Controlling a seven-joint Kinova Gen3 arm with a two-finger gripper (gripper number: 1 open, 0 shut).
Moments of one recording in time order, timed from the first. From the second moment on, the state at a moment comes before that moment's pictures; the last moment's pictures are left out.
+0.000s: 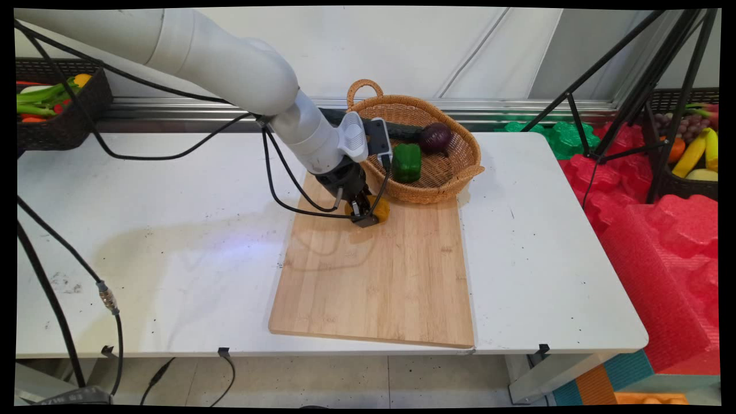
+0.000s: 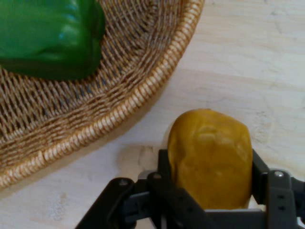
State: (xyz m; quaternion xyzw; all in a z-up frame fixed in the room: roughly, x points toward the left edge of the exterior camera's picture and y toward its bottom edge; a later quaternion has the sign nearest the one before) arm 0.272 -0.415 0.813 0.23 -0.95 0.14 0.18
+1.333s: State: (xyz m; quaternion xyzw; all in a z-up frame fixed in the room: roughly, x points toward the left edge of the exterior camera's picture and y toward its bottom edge) arm 0.213 -0.460 0.932 0.36 -0.86 0.22 0.30
